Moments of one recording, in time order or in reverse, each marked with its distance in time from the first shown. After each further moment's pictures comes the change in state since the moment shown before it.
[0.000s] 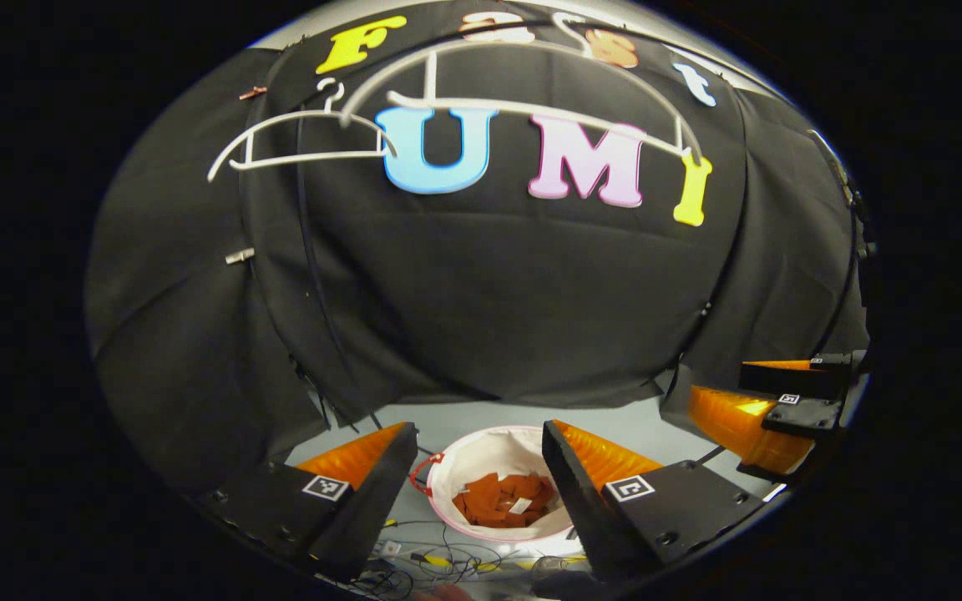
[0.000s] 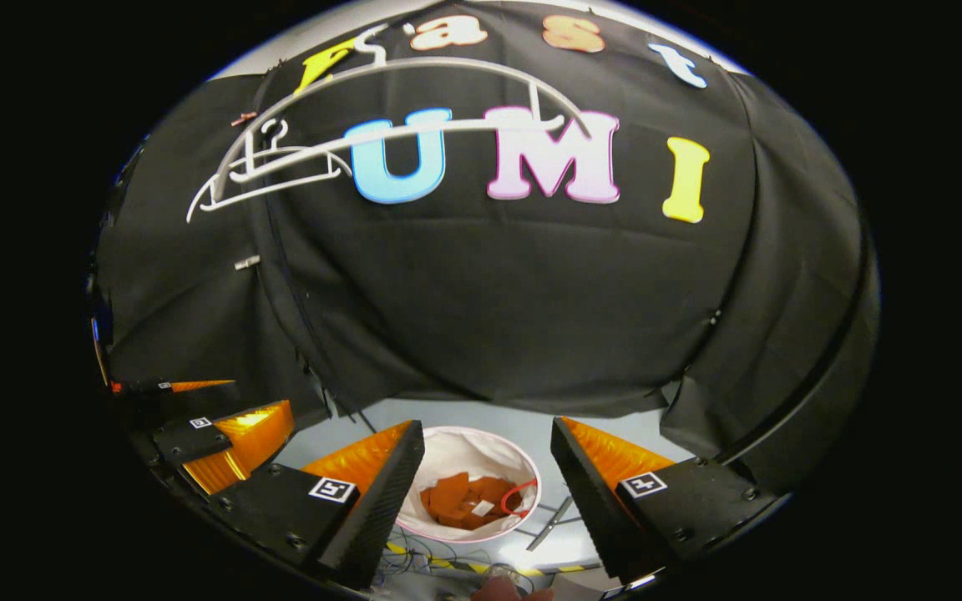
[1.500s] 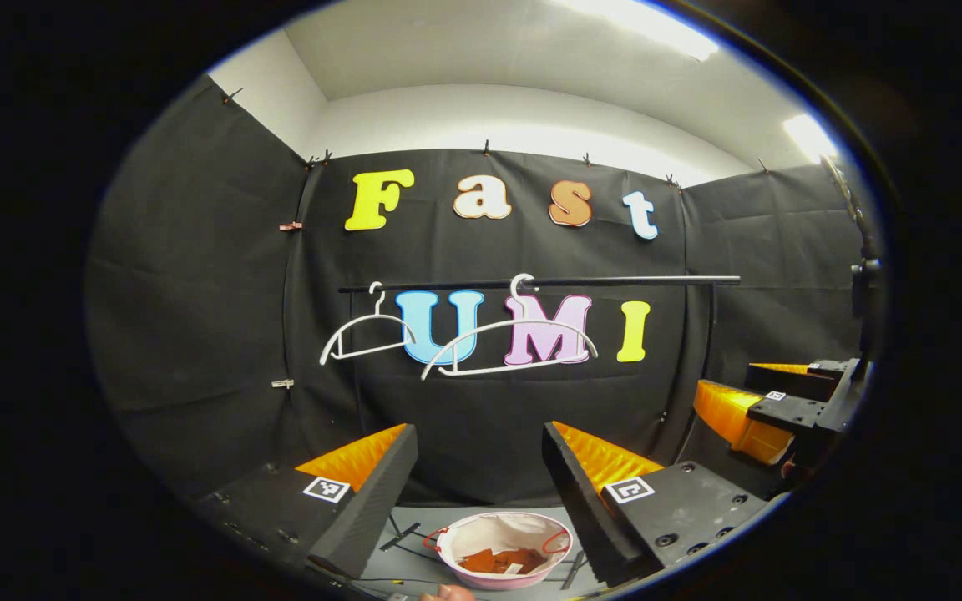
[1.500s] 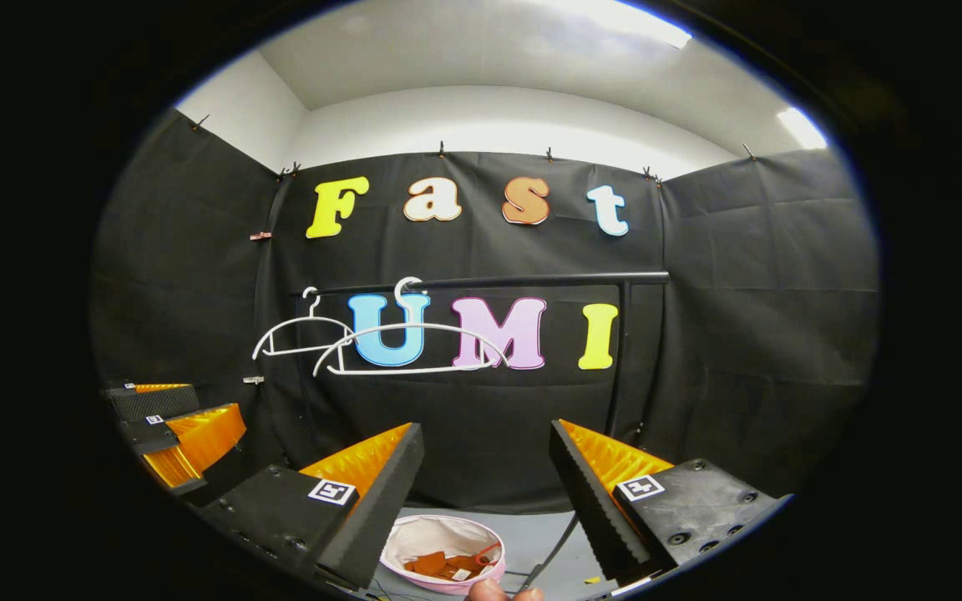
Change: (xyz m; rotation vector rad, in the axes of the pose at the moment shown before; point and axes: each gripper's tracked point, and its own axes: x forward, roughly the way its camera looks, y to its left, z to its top) left arm -0.300 -0.013 0.085 0.026 -0.482 -0.036; right arm -0.288 0.004 0.108 0.006 -0.503 -0.150
